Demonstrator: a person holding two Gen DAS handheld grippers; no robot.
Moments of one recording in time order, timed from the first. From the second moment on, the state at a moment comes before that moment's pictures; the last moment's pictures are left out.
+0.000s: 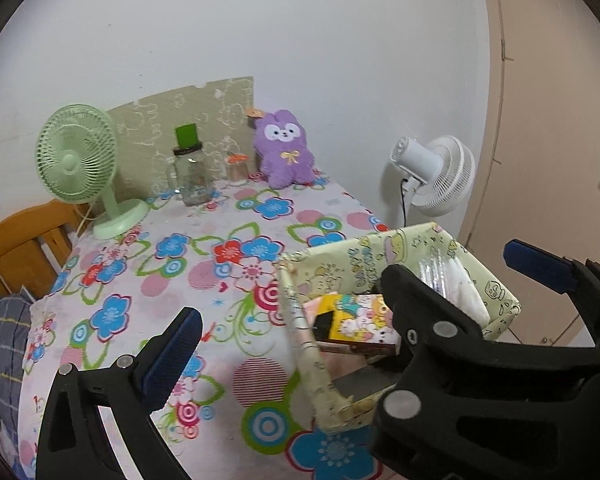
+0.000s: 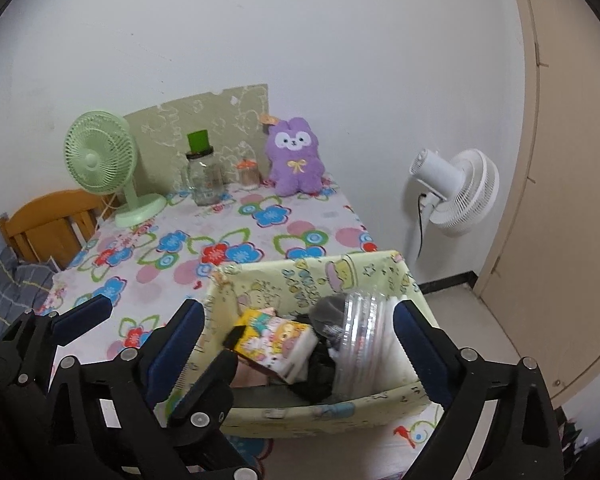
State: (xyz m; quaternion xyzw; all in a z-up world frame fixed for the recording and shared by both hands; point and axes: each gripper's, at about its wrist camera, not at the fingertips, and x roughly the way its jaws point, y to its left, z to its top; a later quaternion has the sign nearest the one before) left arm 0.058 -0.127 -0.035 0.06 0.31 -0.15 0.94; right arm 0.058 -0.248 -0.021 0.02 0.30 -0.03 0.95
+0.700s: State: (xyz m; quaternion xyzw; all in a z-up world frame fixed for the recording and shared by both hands) left arm 0.033 -0.036 -0.008 0.02 0.27 -0.07 0.96; right arm 0.030 -0.185 0.019 0.02 0.24 0.00 0.97
